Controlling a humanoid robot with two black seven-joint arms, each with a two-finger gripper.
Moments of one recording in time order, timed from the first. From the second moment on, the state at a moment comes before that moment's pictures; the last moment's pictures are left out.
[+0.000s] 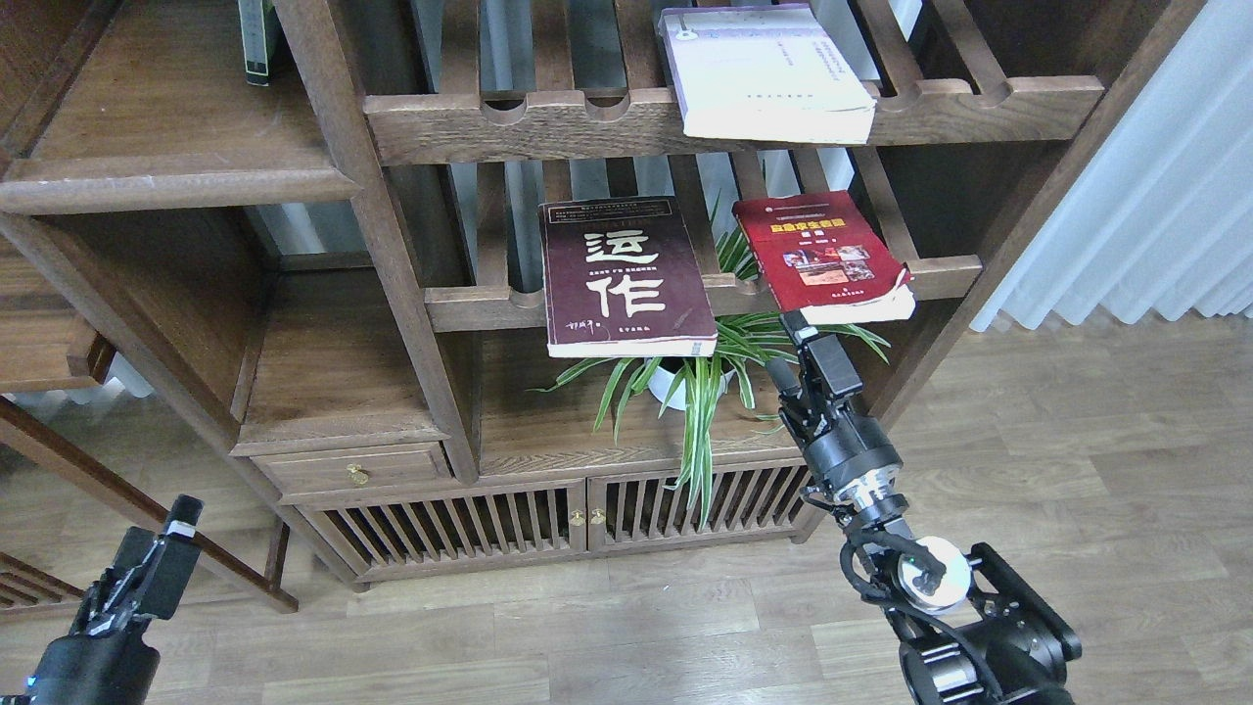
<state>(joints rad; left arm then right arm) 0.32 0.27 -1.34 -1.14 0.43 -0.49 -0.49 0.21 0.00 1.24 0.87 0.24 0.54 -0.04</state>
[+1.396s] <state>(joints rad) 0.32 0.27 -1.35 -1.09 0.42 -0.49 -0.49 0.25 0.01 1.39 0.93 0.44 0.39 0.05</state>
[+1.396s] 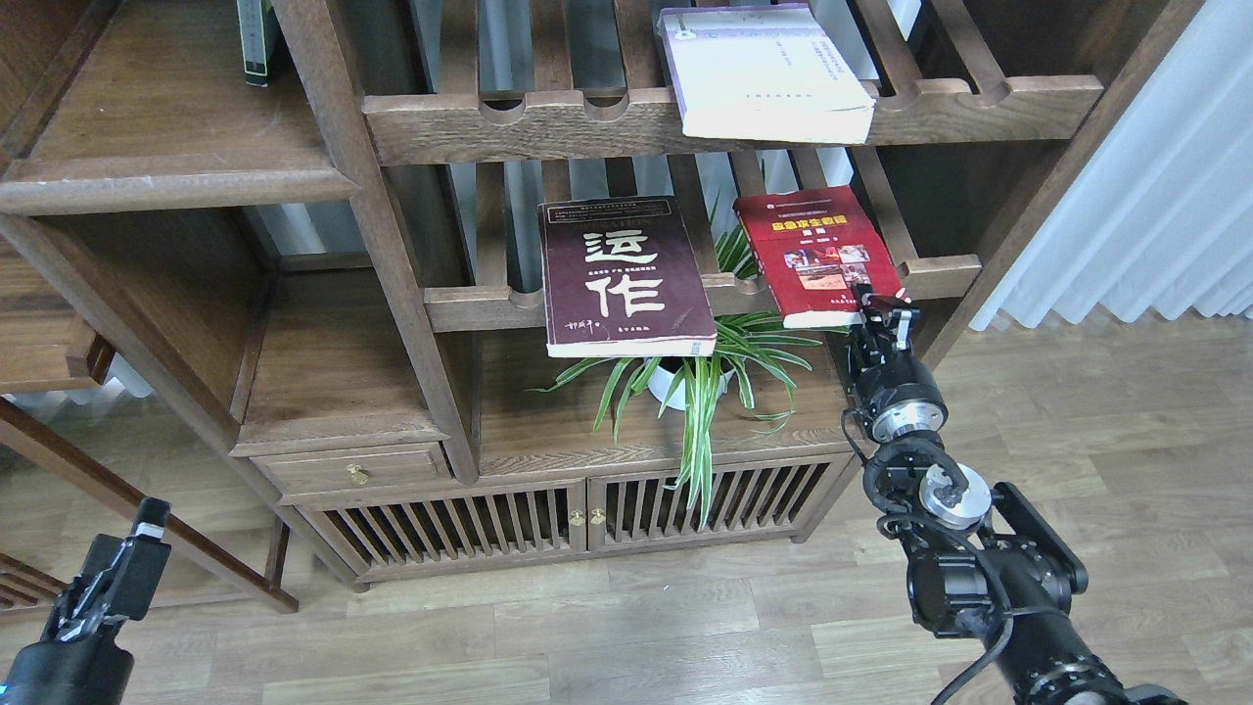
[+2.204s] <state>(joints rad) 0.15 0.34 -0.92 -0.88 0.43 -0.49 -0.49 -0.34 -0.07 1.13 1.18 0.44 0.58 -0.07</state>
